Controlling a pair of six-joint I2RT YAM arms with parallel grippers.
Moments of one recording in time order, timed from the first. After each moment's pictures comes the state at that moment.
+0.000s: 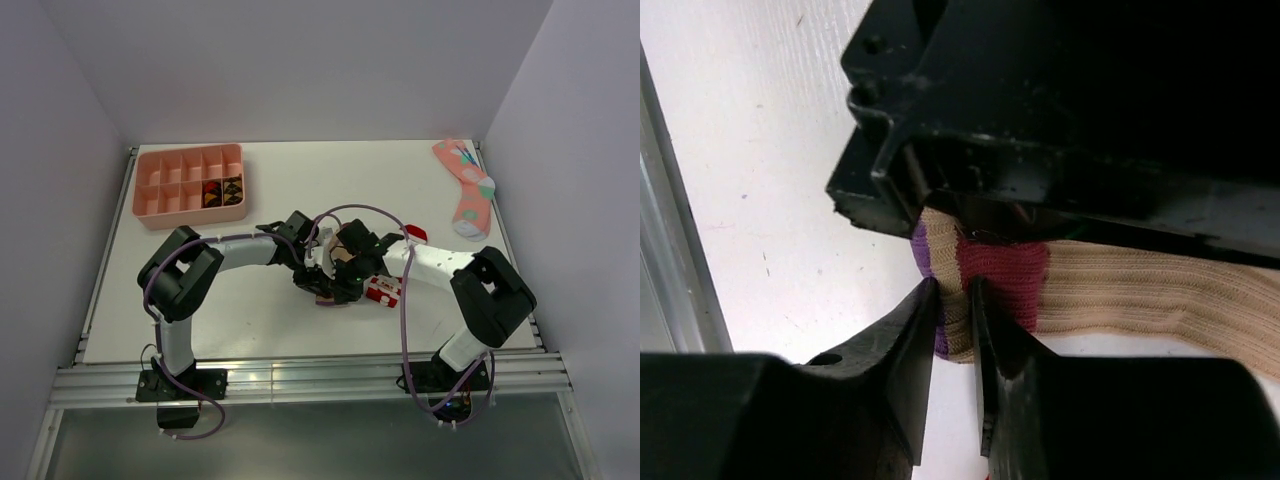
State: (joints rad) left arm -0.74 1.92 1.13 -0.32 0.54 -0.57; right arm 0.68 1.58 0.87 -0.48 -0.52 -0.61
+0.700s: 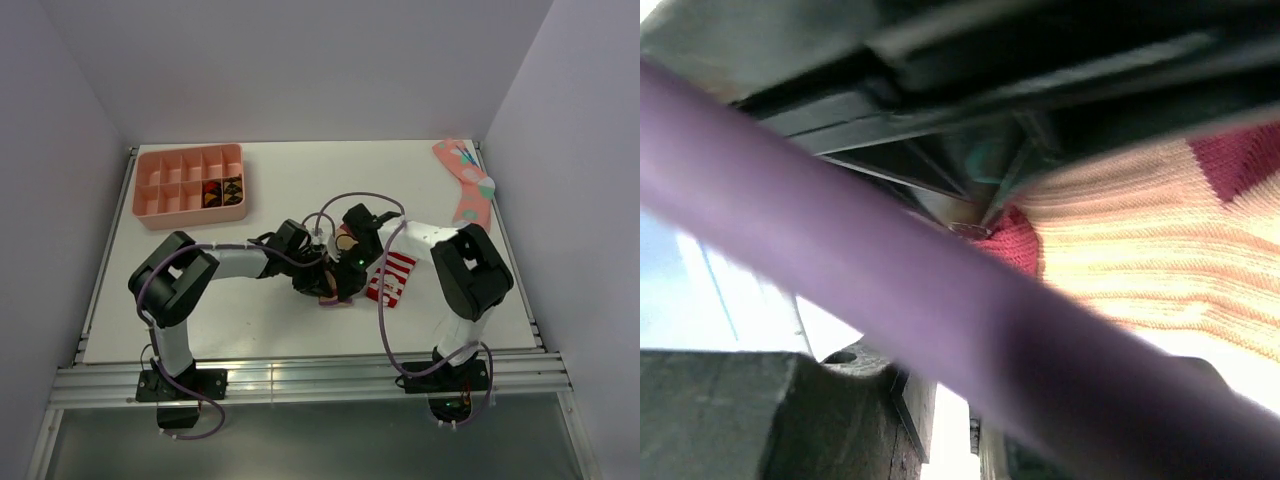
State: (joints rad) left arm -0.74 1.86 0.95 -0.04 0.53 -0.79; right arm 0.55 1.76 1.03 -0.69 -0.69 -0.57
